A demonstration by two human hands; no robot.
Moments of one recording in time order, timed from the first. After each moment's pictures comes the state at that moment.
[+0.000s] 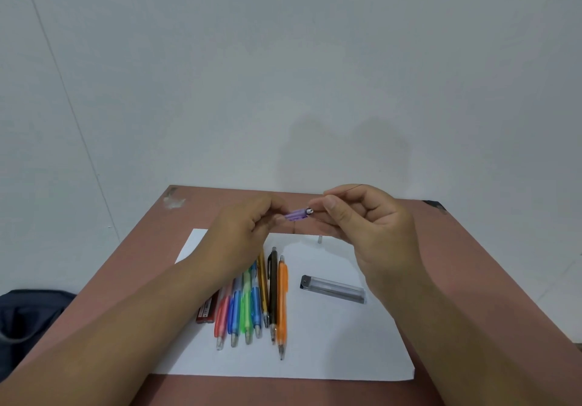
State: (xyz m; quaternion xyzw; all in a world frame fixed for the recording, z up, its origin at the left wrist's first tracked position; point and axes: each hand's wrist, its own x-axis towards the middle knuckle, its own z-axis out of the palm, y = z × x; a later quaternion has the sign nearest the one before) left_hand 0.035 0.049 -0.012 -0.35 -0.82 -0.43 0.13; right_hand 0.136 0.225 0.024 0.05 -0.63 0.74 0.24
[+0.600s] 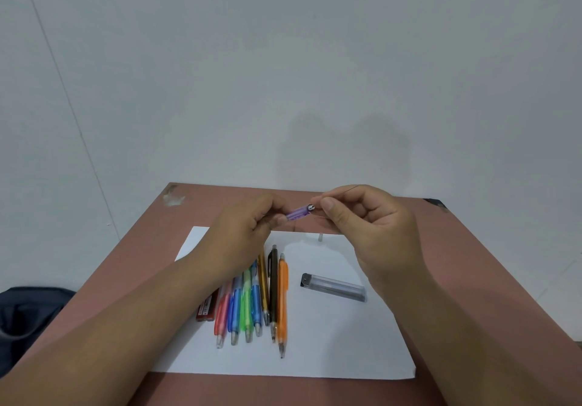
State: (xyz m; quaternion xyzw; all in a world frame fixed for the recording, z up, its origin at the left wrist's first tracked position) left_hand 0.034 0.049 -0.013 -0.38 -0.81 -0.43 0.12; right_hand 0.131 0.228 0.018 0.07 -0.69 0.67 0.28
